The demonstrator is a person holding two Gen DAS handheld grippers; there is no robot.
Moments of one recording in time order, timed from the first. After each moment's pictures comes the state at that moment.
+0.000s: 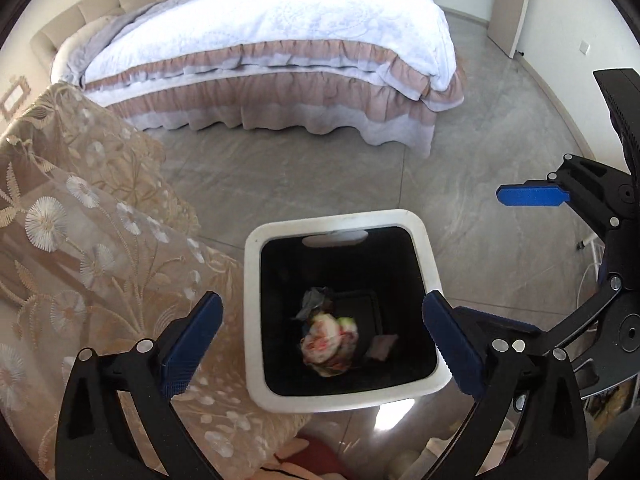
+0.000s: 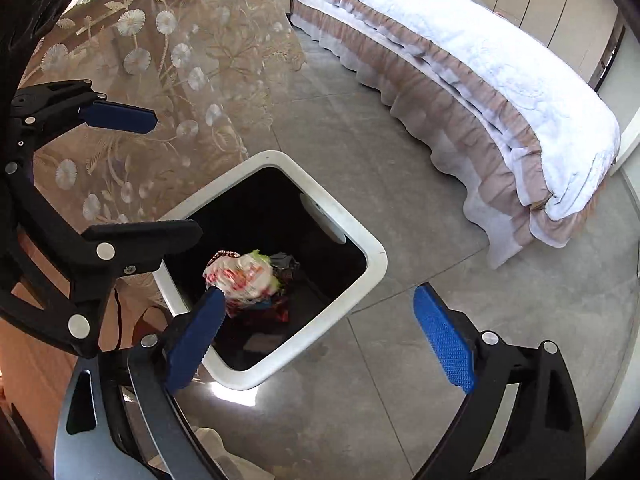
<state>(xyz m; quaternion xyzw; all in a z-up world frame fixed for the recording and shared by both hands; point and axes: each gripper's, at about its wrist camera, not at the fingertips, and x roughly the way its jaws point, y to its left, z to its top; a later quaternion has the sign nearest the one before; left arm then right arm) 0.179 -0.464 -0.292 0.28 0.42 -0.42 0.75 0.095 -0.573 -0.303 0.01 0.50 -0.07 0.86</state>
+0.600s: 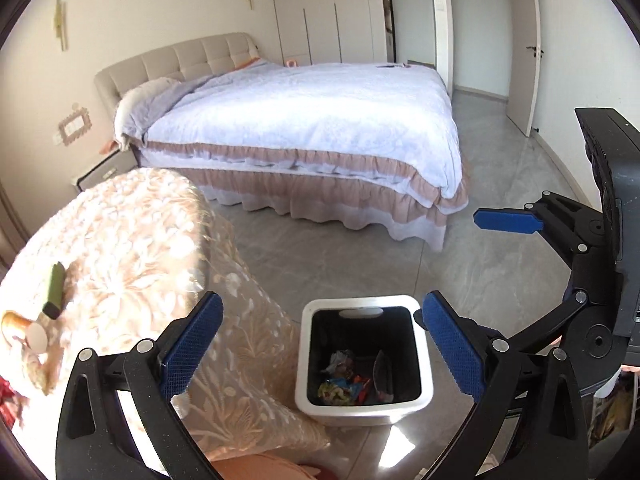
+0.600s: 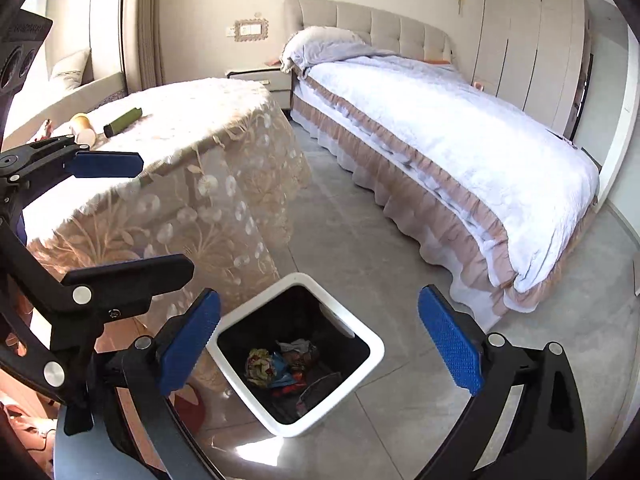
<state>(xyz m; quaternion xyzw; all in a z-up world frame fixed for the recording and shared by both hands) 0.138 -0.383 -0.147 0.20 0.28 -0.39 0.85 0.071 -0.526 -0.172 -0.01 0.33 -0.07 0.94</state>
